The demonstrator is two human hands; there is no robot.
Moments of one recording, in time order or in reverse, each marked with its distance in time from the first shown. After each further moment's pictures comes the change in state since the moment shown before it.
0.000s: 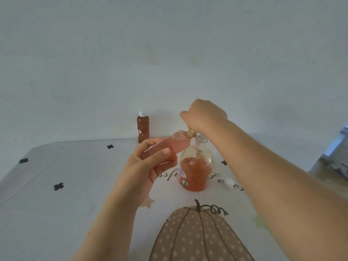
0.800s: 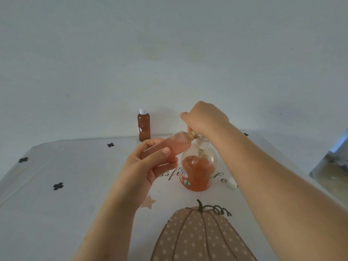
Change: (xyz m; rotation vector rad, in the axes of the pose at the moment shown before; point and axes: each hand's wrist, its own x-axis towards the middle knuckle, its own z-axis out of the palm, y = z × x) left_hand 0.003 -0.002 -0.005 0.037 0.028 -0.024; right_hand 0.003 0.006 0.013 0.079 -0.030 0.013
